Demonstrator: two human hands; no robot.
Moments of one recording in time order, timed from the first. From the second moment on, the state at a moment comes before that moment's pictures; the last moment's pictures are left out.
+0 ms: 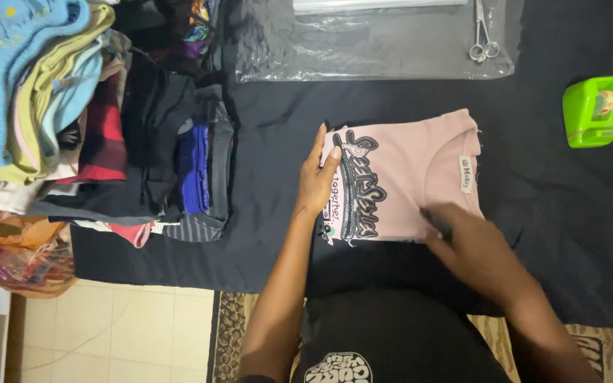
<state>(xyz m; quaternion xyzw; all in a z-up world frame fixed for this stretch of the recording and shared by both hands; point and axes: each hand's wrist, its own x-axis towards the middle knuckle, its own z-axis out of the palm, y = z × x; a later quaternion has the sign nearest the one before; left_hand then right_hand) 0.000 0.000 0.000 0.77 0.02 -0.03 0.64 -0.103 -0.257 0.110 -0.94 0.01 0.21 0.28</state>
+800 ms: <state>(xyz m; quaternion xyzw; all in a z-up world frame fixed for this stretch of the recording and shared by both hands) 0.002 0.002 -0.003 0.77 0.02 -0.03 0.63 -0.149 -0.256 0.046 -0.97 -0.12 0.18 0.11</state>
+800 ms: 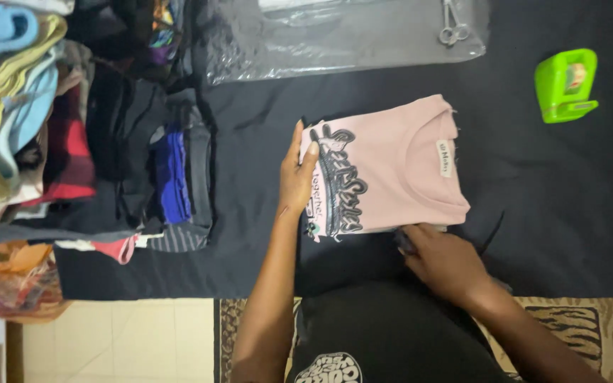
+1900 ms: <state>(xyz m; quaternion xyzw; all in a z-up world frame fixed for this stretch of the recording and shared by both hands) -0.037 -0.004 0.006 0.83 -0.01 0.04 0.56 -0.062 -0.348 0.049 -0.84 0.01 -0.45 0.29</state>
